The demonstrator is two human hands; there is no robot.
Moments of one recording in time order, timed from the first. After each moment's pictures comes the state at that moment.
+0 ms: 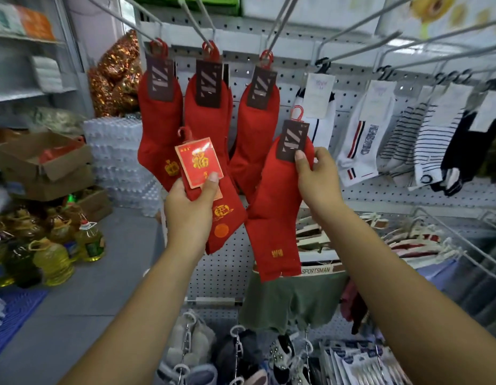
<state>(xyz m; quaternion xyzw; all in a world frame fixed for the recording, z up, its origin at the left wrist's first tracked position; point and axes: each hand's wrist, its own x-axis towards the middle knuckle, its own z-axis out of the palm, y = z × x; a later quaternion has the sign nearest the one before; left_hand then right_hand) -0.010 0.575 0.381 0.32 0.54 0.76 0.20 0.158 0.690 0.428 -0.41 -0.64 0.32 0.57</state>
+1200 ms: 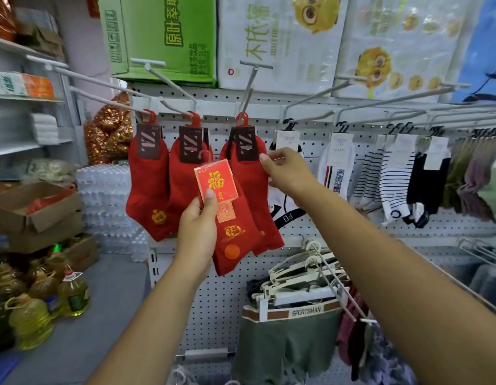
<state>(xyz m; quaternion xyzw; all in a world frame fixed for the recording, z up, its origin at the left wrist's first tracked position) 0.023 0.590 0.442 0.37 0.48 0.74 0.28 0.152 0.707 0.527 -0.41 -0.72 0.32 0.46</state>
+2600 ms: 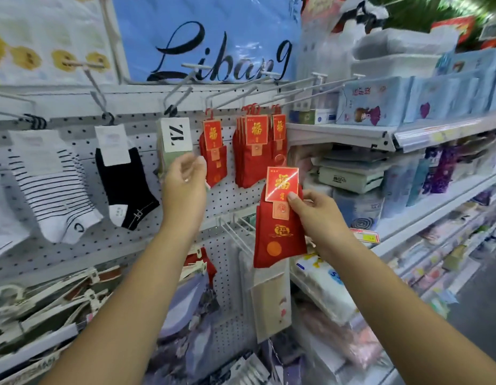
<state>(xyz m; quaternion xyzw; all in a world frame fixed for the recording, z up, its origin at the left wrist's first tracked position) 0.598 0.760 0.496 0.54 0.45 0.66 0.27 0.806 0.736 0.451 -0.55 -0.47 0.34 0.59</state>
